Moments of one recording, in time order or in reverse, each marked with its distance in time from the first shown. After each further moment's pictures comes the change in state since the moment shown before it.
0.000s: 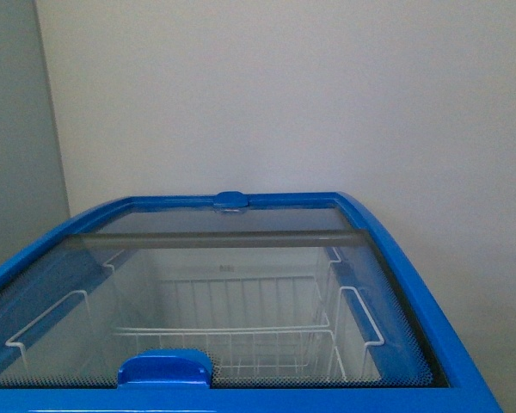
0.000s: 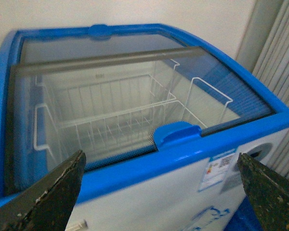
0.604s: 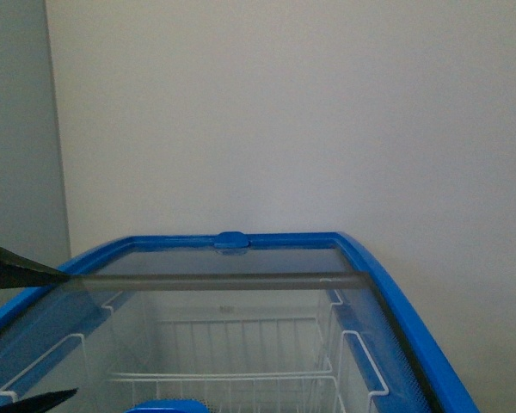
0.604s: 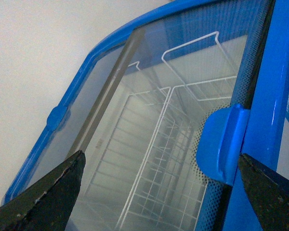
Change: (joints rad) left arm -0.200 0.624 0.420 -0.026 0.105 1.017; right arm 0.000 0.000 0.000 0.000 0.000 0.000
